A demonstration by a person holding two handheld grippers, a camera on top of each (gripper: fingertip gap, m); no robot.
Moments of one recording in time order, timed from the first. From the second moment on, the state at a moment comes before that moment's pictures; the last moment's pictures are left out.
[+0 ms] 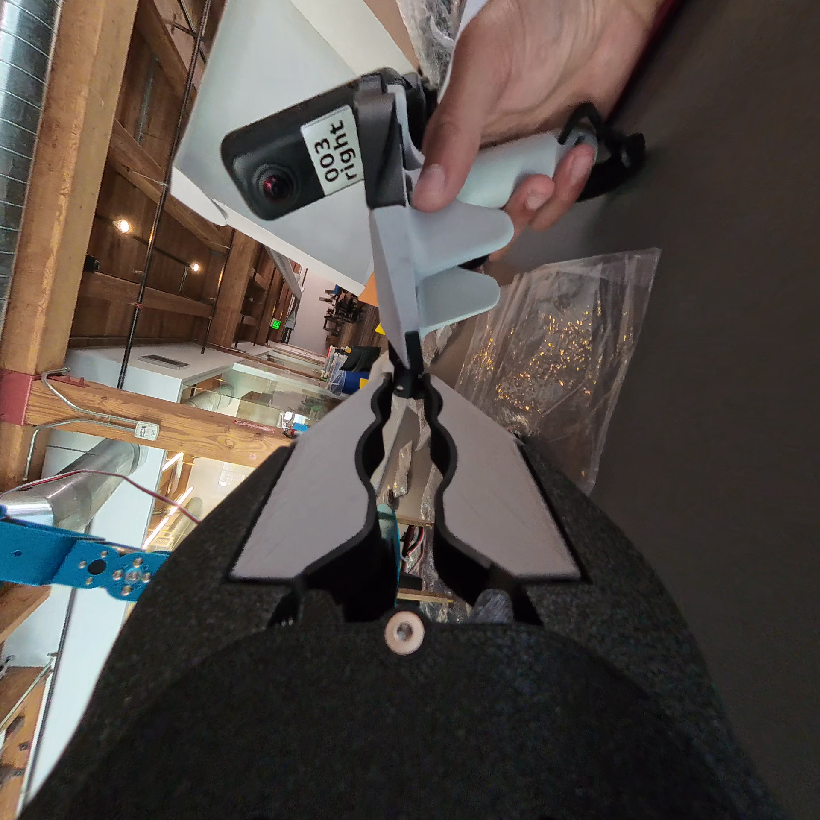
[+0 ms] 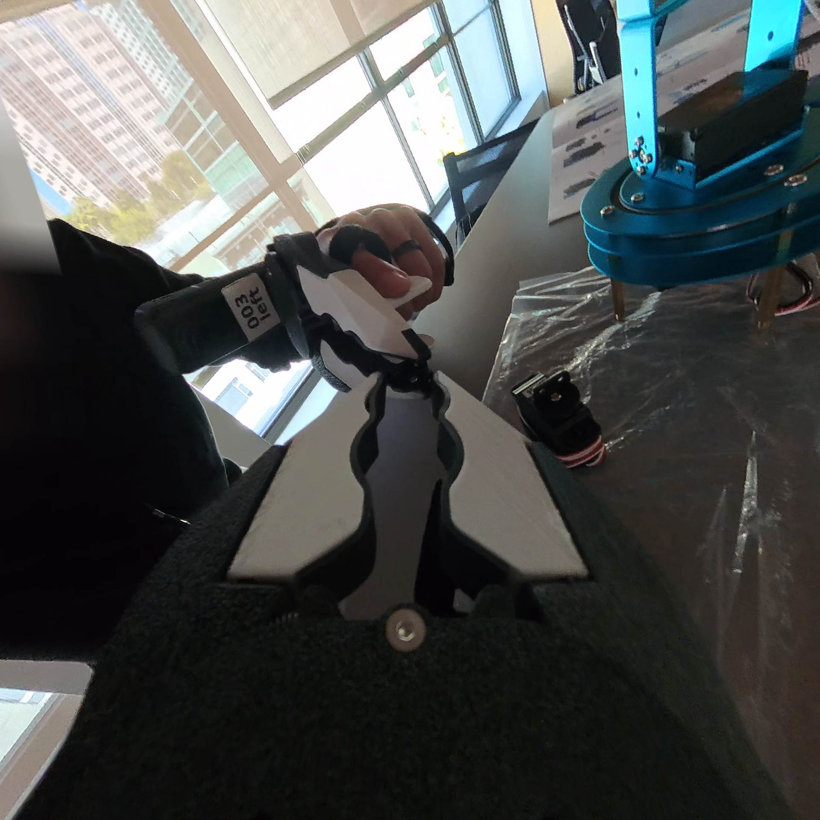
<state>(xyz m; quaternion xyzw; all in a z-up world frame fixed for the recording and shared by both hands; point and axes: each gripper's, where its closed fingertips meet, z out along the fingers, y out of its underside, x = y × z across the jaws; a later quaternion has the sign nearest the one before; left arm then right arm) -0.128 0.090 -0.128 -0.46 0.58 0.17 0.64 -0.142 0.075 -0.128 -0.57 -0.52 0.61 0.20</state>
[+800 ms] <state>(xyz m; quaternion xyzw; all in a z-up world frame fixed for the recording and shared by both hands) -0.142 0.099 -0.136 -0.65 0.48 -0.07 0.59 -0.142 0.107 -0.115 -0.56 -0.53 0.49 0.39</state>
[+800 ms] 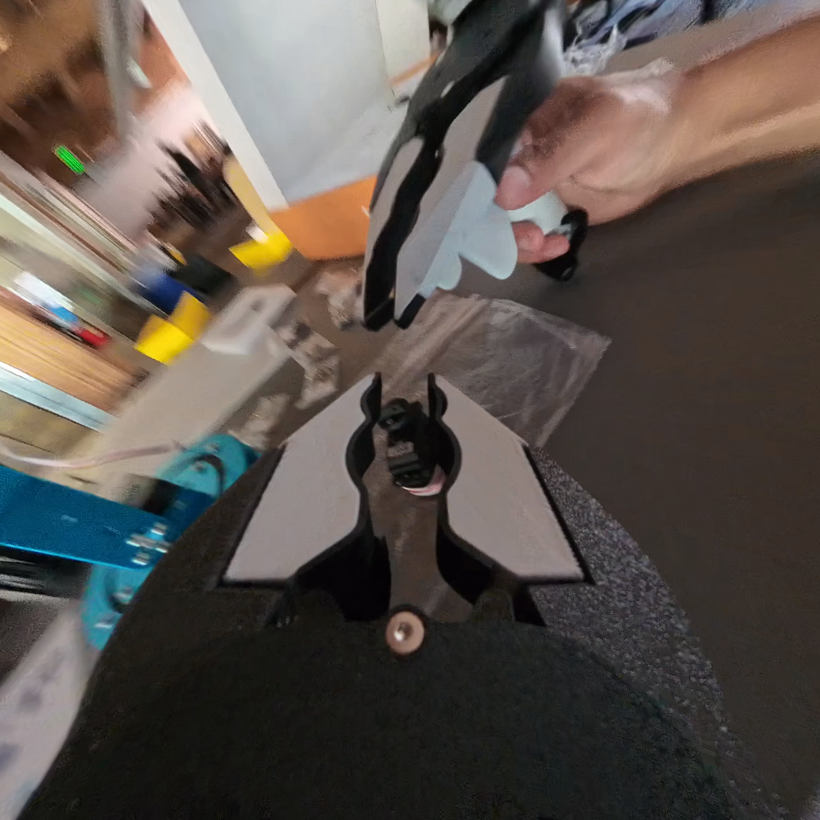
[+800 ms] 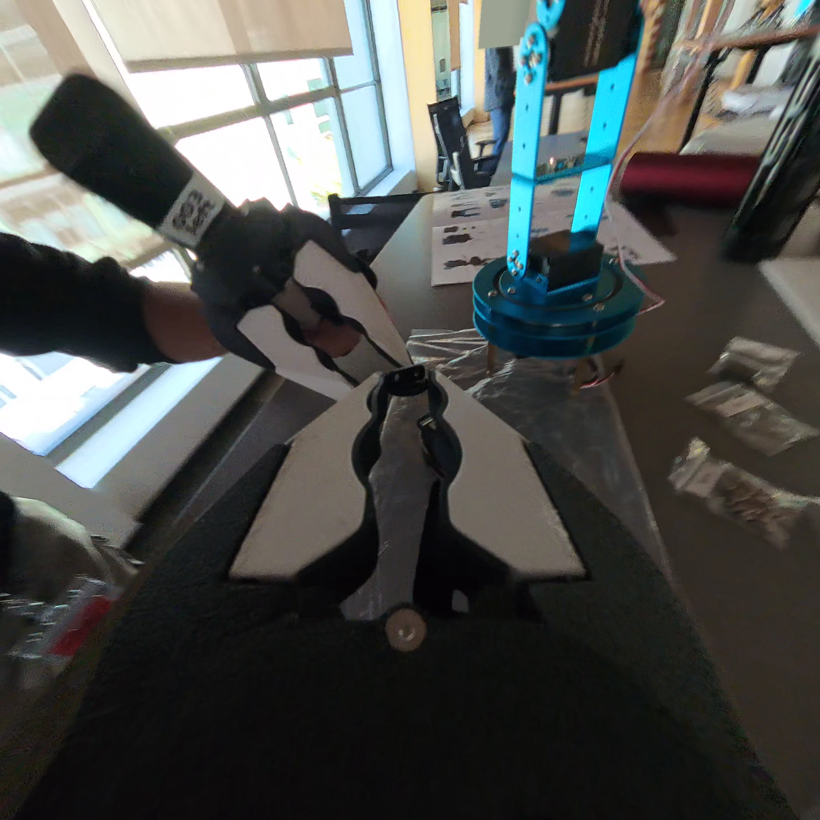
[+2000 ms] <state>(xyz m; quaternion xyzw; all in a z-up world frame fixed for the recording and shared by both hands) -0.154 0.111 -0.121 -0.87 0.17 -0.34 0.30 -0.168 0.111 -0.125 -0.55 -0.54 0.34 0.54</state>
